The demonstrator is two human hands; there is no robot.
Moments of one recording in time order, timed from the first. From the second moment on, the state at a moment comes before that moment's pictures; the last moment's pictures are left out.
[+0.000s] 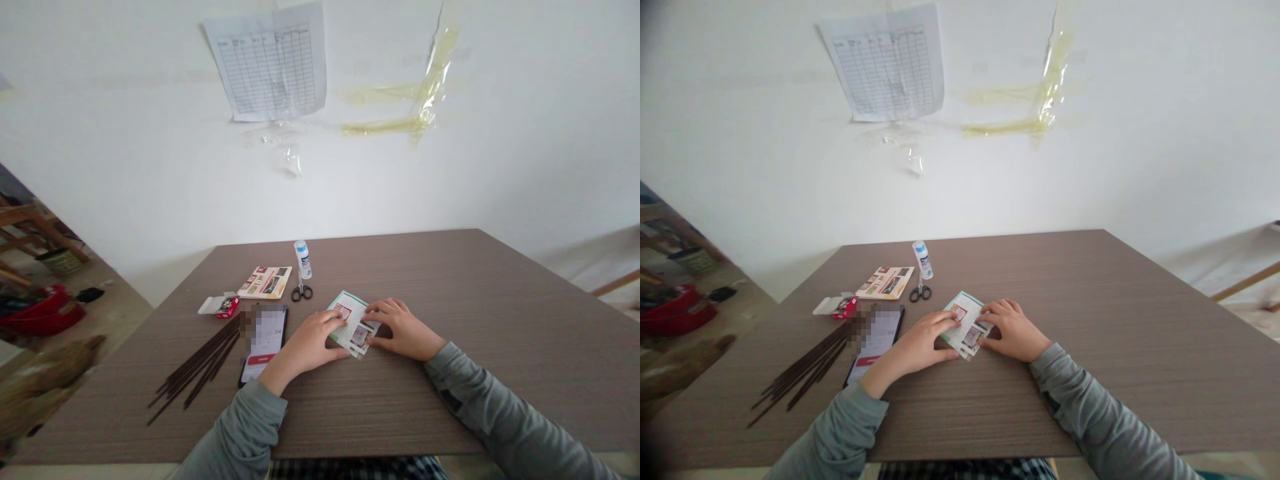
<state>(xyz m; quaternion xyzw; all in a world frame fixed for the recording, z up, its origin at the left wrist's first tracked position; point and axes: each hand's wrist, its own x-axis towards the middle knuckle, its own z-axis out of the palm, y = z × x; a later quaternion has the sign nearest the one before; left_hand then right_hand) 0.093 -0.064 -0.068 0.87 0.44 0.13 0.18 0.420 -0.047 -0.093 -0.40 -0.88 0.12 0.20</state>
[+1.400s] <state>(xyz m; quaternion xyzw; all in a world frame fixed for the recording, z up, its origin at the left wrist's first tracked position) 0.105 -0.067 -0.046 0.81 0.55 0.15 0.10 0.409 -0.047 -0.101 -0.44 -0.85 0.08 0.28</state>
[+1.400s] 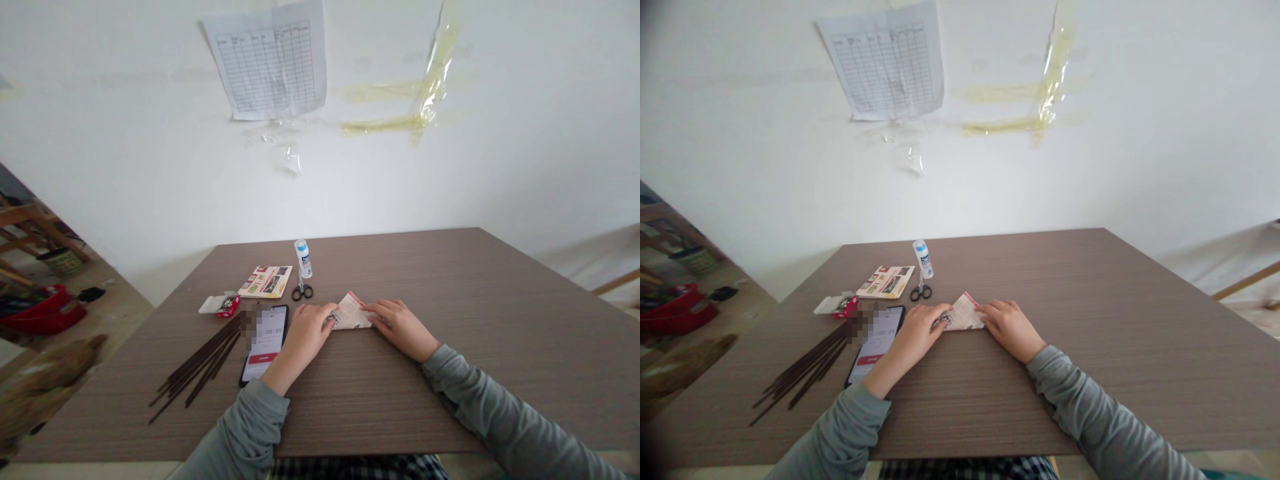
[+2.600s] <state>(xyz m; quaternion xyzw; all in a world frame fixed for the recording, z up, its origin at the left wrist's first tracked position) 0.117 -0.074 -0.053 0.82 0.56 0.12 0.05 0.405 -0.047 -0.109 -0.46 -0.85 0.01 0.24</state>
